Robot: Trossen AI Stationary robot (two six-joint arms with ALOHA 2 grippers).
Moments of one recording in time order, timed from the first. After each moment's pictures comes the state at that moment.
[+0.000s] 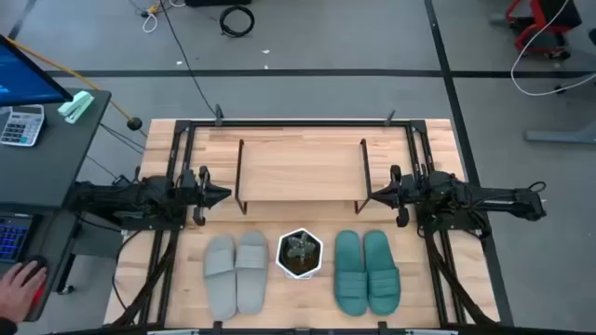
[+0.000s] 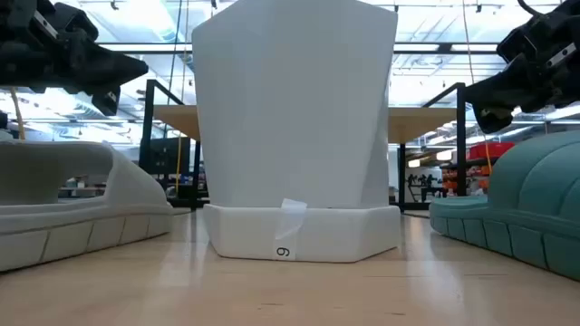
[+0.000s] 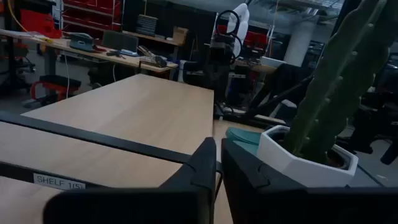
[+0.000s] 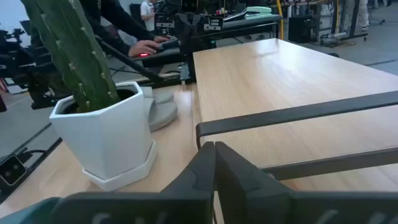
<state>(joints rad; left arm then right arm) -0.08 0.01 0.03 0.06 -0.19 -0.22 -0.08 0.09 0.04 -0.06 -0.08 0.18</state>
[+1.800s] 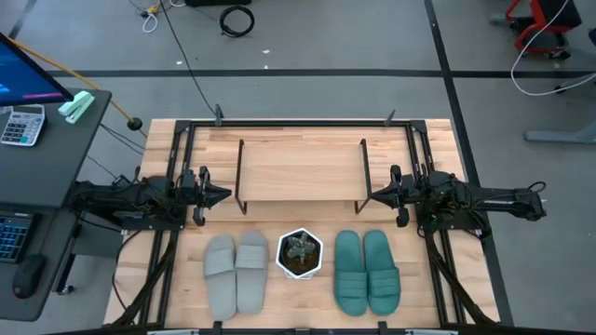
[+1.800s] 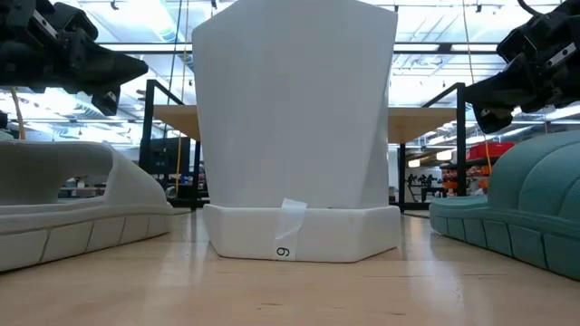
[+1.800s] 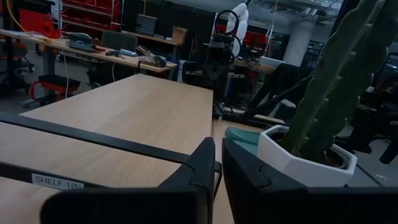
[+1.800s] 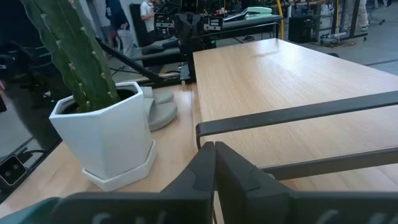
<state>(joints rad) -0.07 0.01 0.03 0.06 -0.19 -0.22 -0.08 0.09 0.04 -0.06 -0.08 0.18</state>
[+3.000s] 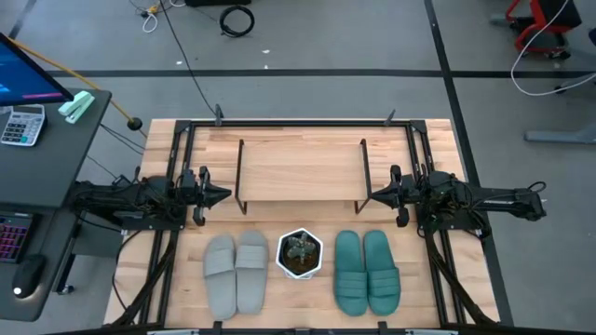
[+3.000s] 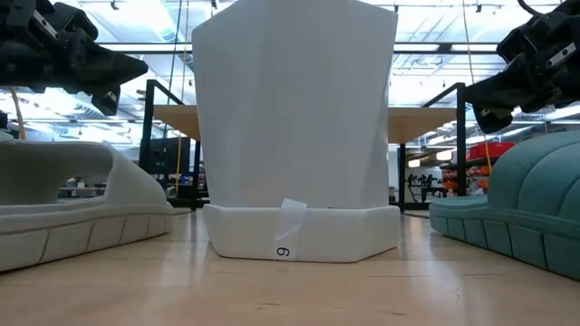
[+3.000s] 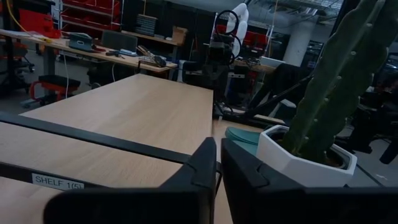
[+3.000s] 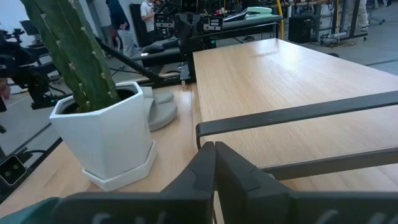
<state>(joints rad) -0.07 0.01 0.03 0.06 -0.19 -0.22 -0.08 0.09 0.04 -0.06 -0.08 0.18</state>
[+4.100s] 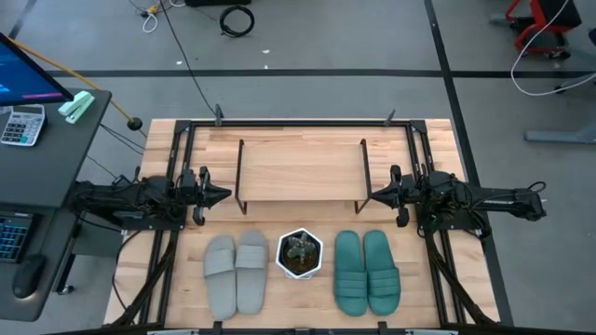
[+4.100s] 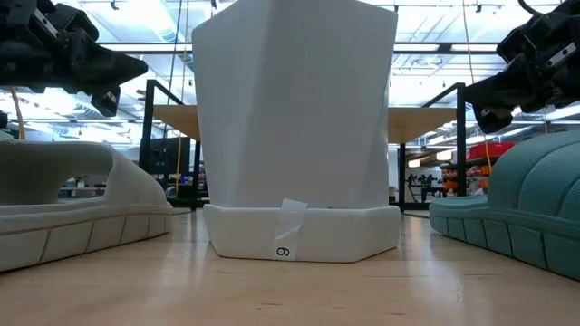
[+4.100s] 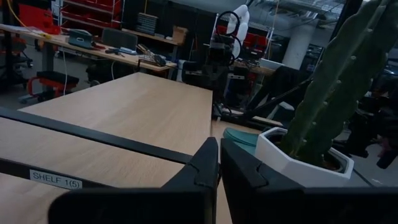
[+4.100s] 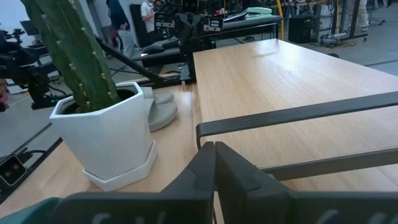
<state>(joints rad) -0.07 0.01 0.03 0.06 -0.19 -0.25 -0.08 0.09 0.04 -0.05 -0.08 0.18</state>
